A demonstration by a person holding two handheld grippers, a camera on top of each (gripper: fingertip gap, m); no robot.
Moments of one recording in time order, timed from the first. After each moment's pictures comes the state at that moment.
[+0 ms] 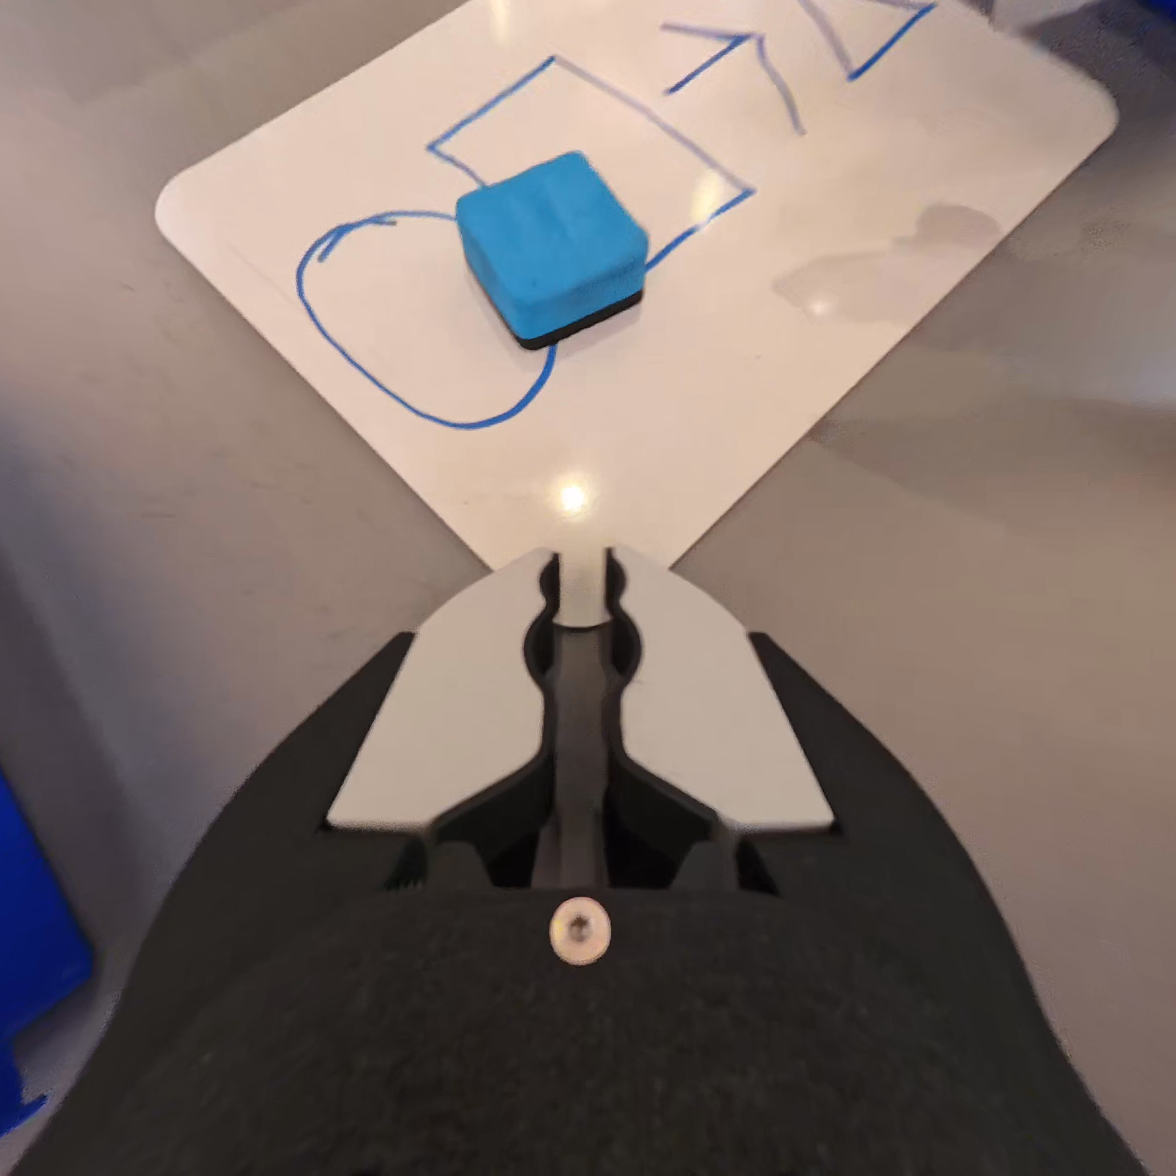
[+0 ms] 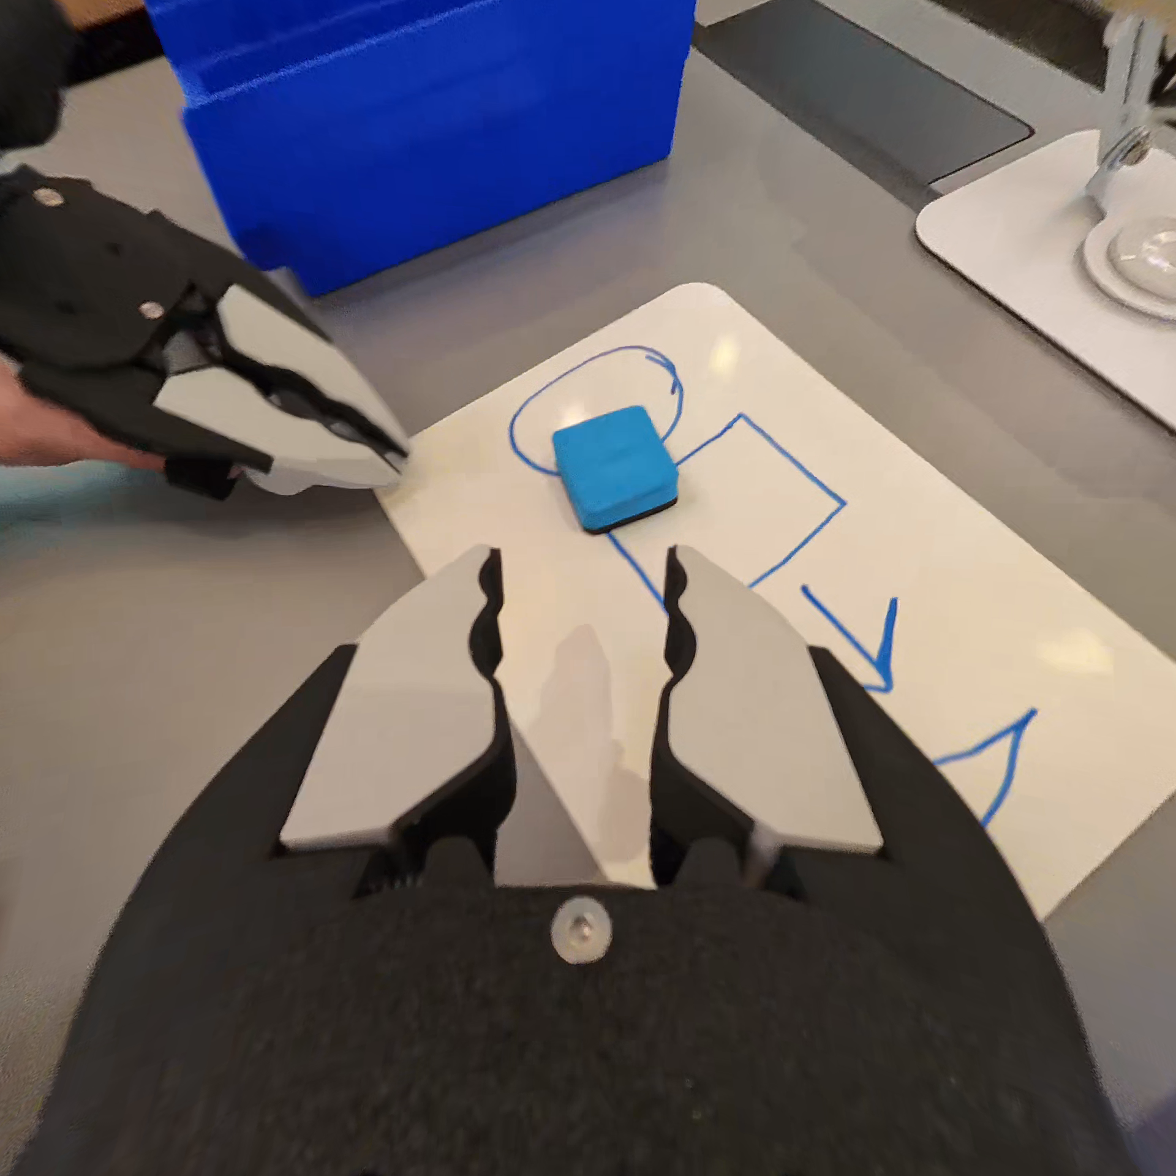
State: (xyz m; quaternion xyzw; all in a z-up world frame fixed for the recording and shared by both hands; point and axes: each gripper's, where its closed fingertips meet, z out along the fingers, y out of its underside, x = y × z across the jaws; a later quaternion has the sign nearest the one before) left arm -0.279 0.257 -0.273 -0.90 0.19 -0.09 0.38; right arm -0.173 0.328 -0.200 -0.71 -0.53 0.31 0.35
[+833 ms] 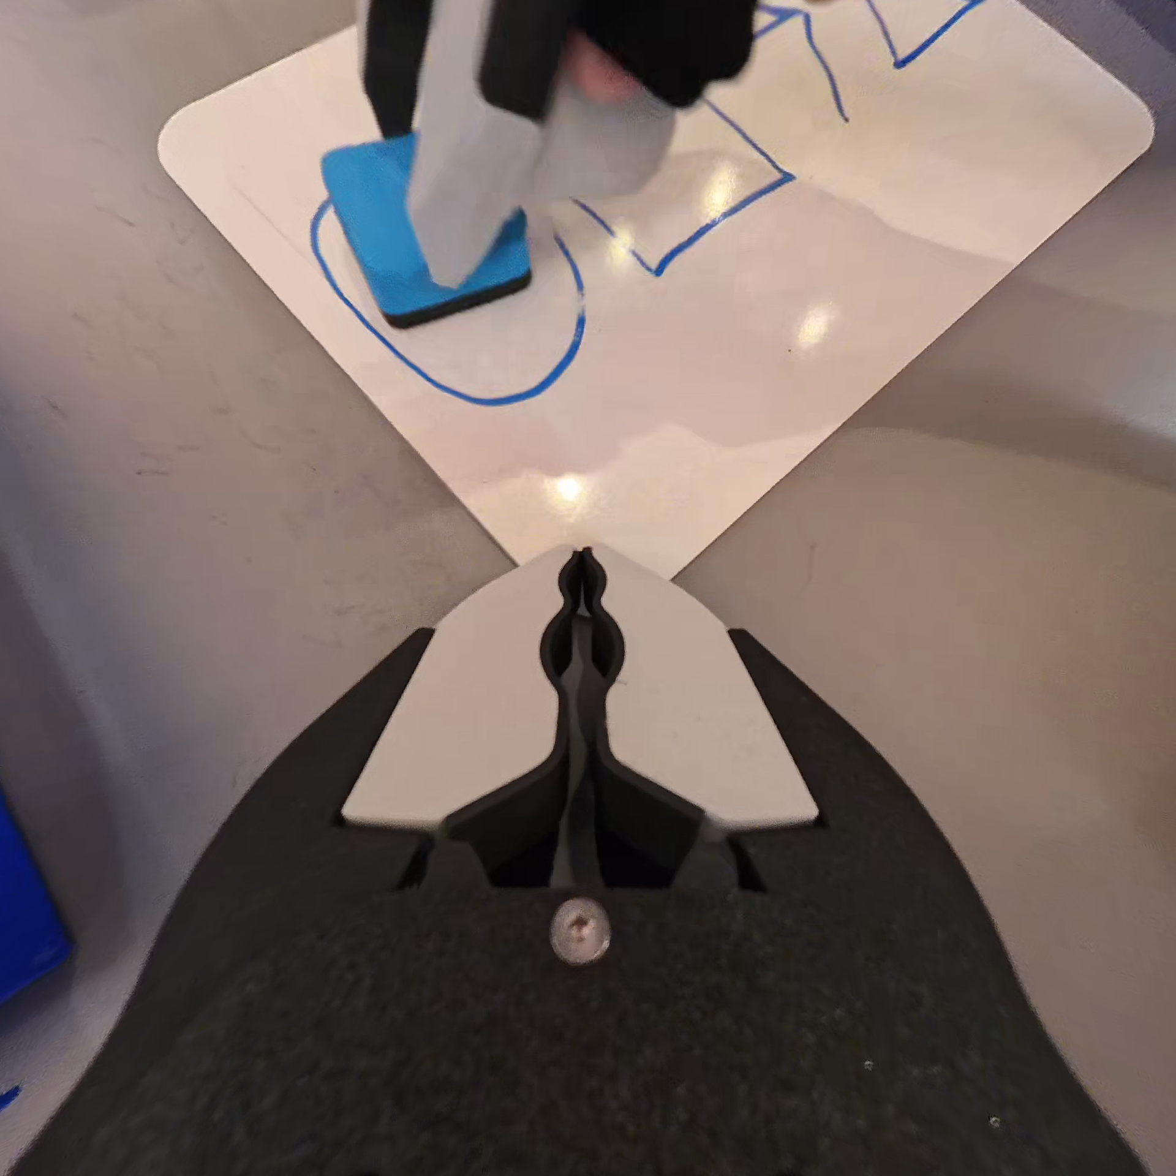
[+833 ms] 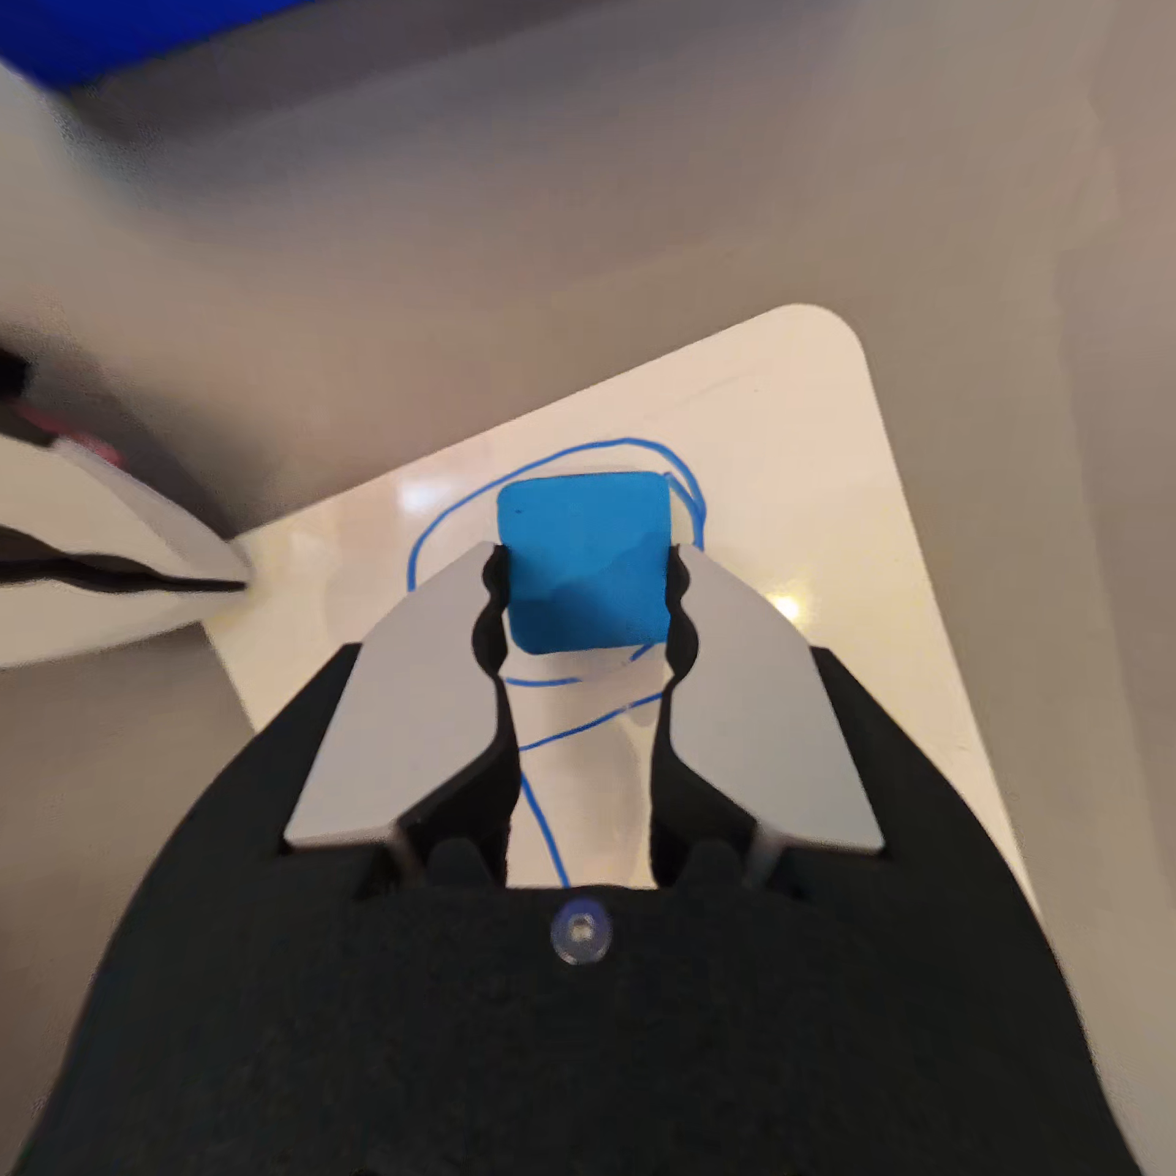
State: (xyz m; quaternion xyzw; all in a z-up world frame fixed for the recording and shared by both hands) left arm -0.285 0.259 -0.279 -0.91 0.16 -0.10 0.37; right arm -0.300 0.369 -0.265 -0.69 -0.69 0.18 0.14
